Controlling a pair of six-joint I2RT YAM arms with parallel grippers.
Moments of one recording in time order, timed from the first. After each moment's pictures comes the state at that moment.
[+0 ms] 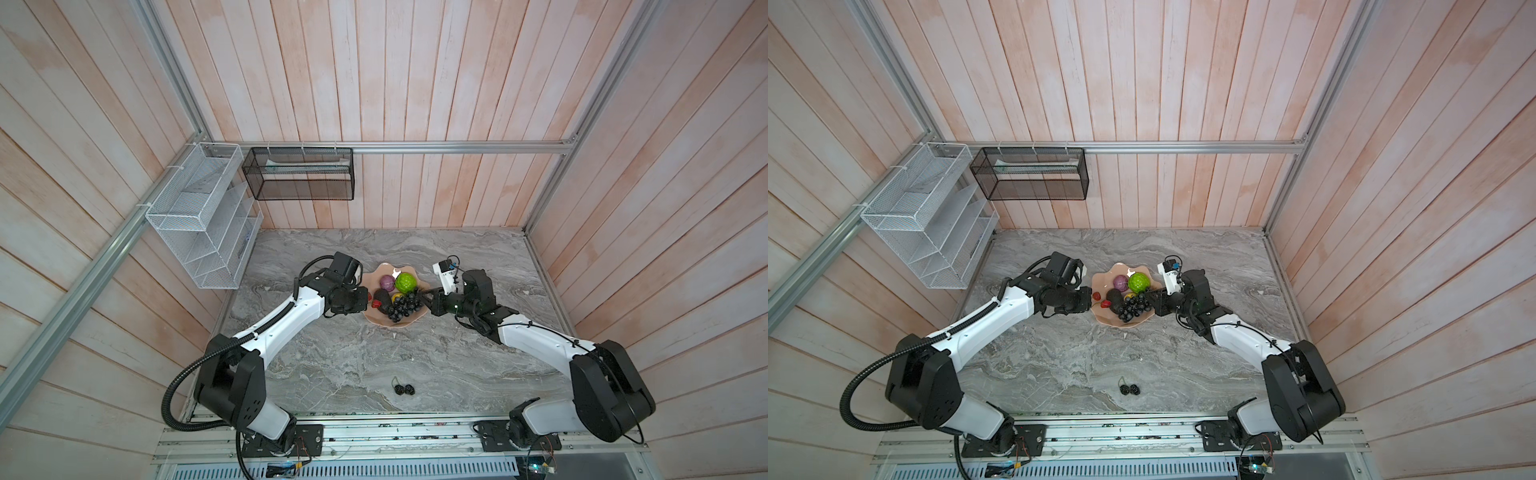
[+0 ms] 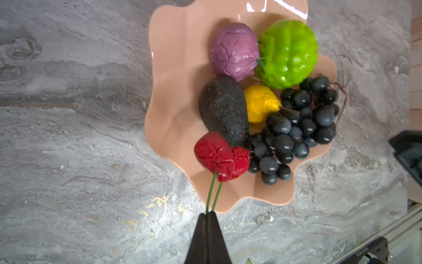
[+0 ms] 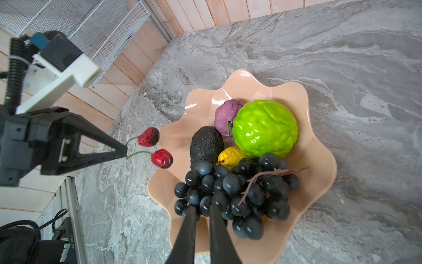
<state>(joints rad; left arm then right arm) -0.47 1.56 1.21 -0.70 0.16 -0.42 0.47 1.41 0.74 0.19 -0.47 0.37</state>
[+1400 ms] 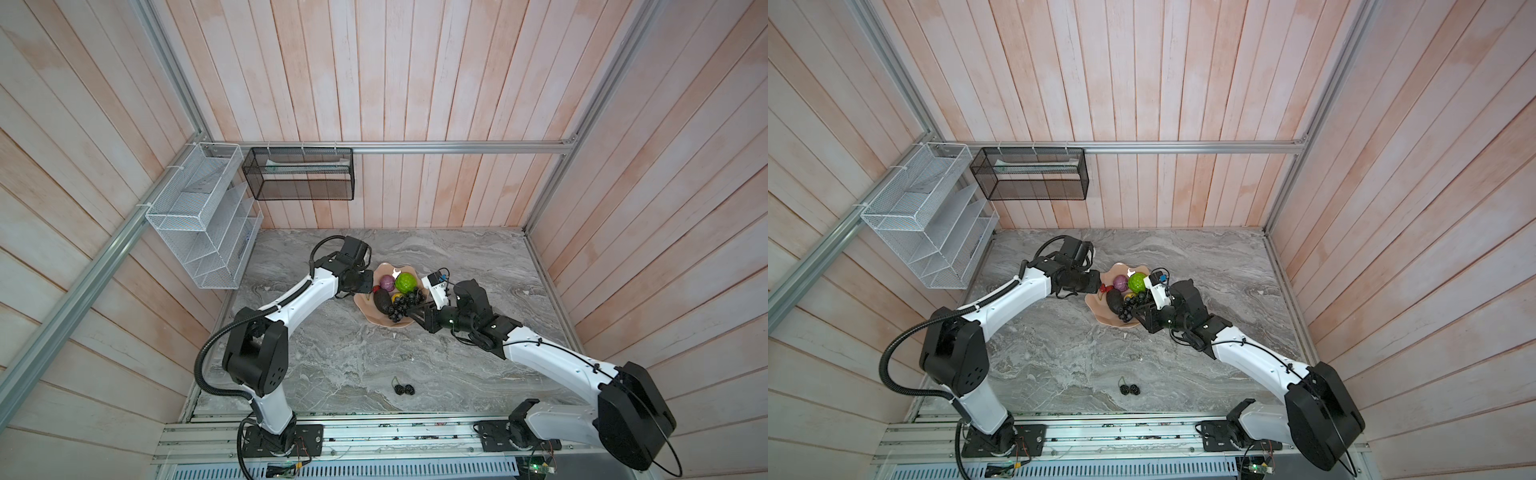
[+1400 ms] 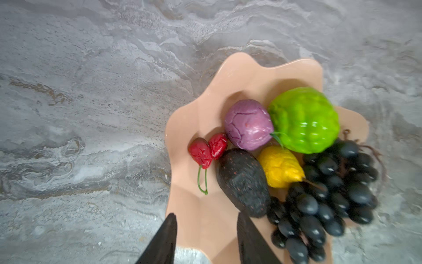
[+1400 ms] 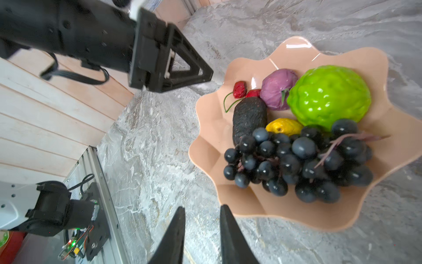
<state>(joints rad) -0.48 1.70 1.38 -0.65 0.03 -0.28 0.66 1.23 0.70 0.02 -0.40 0.40</state>
